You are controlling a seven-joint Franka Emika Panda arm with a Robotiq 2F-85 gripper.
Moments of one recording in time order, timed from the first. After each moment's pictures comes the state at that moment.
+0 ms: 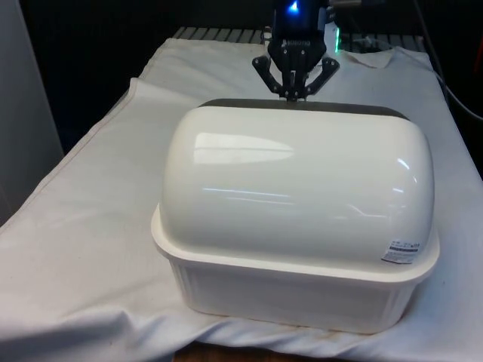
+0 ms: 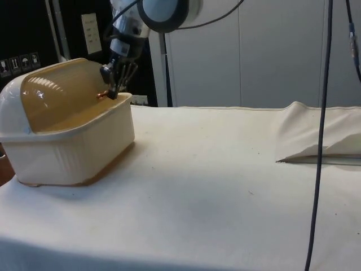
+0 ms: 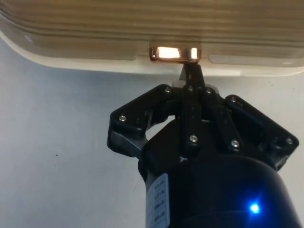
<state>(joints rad) 0.01 0.29 -0.03 -2.13 -0.01 2.91 0.12</state>
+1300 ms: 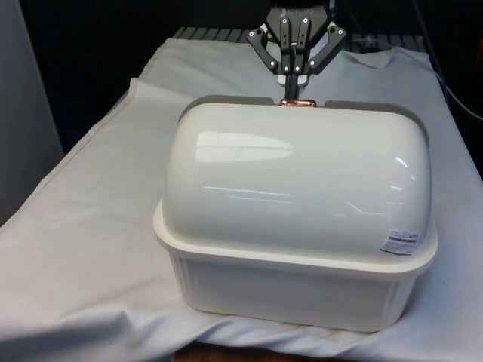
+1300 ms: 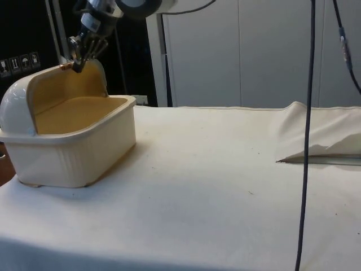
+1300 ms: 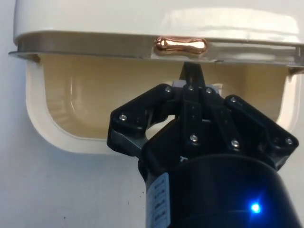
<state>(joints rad) 0.02 0.36 -0.02 -1.93 -0.01 2.98 0.13</state>
